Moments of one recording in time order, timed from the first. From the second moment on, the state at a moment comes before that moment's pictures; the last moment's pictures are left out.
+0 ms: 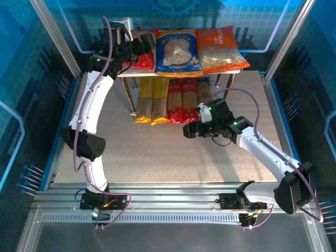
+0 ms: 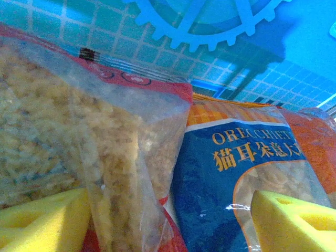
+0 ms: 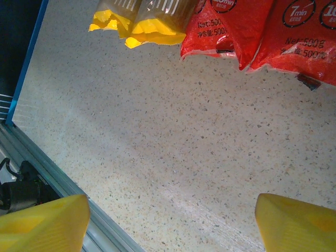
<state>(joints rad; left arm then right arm) -0.24 1.90 2.29 -0.70 0.12 -0.47 0.49 1.26 1.01 -0.63 -0.40 0.38</state>
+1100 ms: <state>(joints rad) -0.21 1.75 2.08 -0.82 -0.10 -0.29 0.49 1.22 0.99 -0.62 -0.40 0.38</state>
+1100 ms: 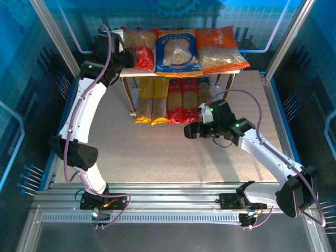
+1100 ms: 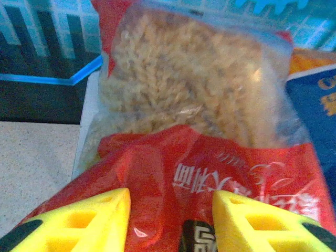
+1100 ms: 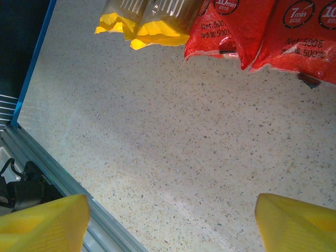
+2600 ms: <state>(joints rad) -0.22 1.14 1.40 -0.72 0.05 -0.33 0.44 1.12 1.00 -0.70 -0.29 0.36</state>
